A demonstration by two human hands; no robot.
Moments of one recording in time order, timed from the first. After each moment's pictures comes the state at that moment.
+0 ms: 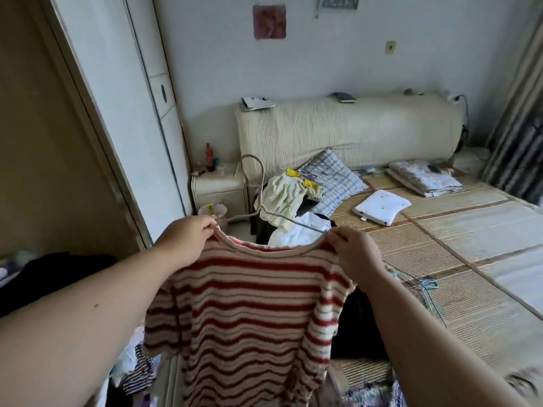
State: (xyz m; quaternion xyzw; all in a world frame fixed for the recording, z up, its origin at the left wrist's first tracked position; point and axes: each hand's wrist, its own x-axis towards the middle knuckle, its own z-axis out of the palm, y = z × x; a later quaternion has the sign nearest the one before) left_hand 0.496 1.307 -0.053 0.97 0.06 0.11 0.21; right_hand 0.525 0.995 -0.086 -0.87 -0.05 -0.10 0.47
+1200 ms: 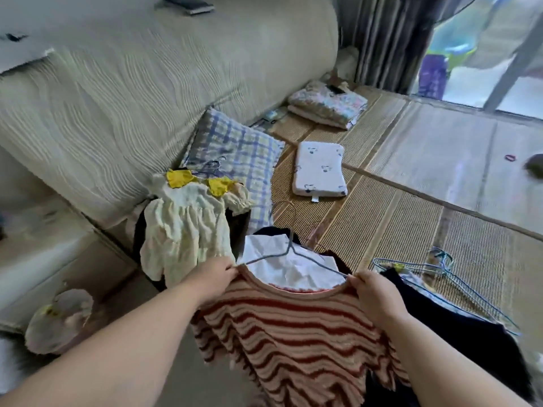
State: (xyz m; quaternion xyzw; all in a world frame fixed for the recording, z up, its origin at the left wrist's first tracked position) left_hand 1.209 1.248 -0.270 0.93 -0.22 -0.27 0.12; right_hand 1.022 0.998 -0.297 -0.86 0.38 0.04 0.33
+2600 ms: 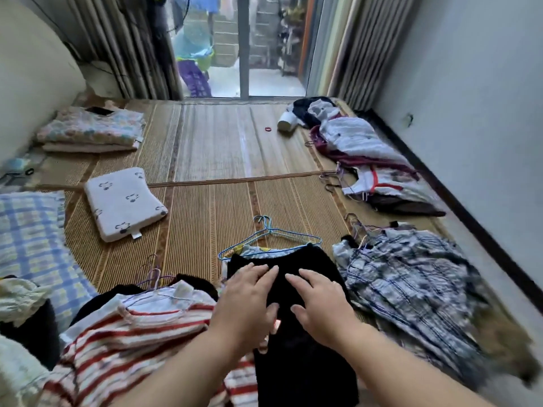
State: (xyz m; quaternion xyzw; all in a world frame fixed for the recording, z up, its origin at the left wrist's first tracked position) left_hand 1.004 1.039 -0.261 0.68 -0.71 -0.16 0.12; right_hand 0.833 0.990 -0.277 -0.83 0.52 0.00 0.18
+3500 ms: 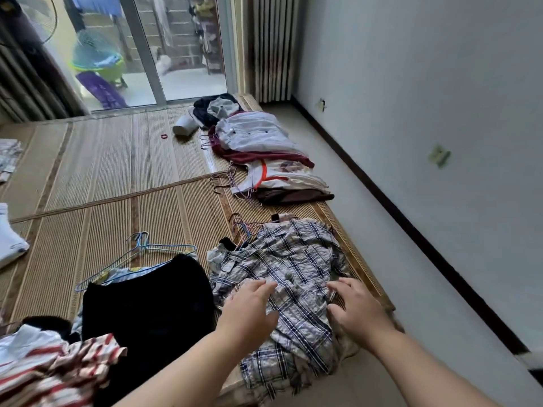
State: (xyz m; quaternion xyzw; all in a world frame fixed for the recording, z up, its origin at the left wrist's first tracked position) left_hand 0.567 0.929 -0.253 0.64 -0.72 -0.27 0.04; right_hand 0.340 0.921 -0.247 -0.68 0.68 -0.03 0.28
